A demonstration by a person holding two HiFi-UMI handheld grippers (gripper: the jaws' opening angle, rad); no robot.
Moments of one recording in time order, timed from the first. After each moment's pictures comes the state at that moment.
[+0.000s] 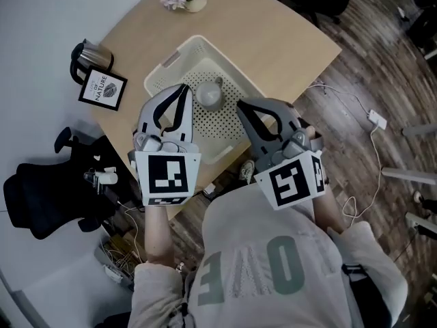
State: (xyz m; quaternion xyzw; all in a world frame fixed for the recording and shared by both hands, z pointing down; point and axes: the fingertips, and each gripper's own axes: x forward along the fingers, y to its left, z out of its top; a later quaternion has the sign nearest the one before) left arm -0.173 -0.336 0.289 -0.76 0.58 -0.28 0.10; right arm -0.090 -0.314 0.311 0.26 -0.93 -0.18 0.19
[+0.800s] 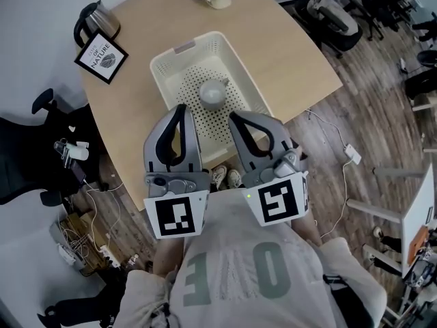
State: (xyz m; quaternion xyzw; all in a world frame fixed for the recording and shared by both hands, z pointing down) left arm -0.208 -0.267 0.270 -0.66 0.75 0.03 0.06; right arm -0.139 -0.286 0.312 0.20 -0.94 -0.19 0.19
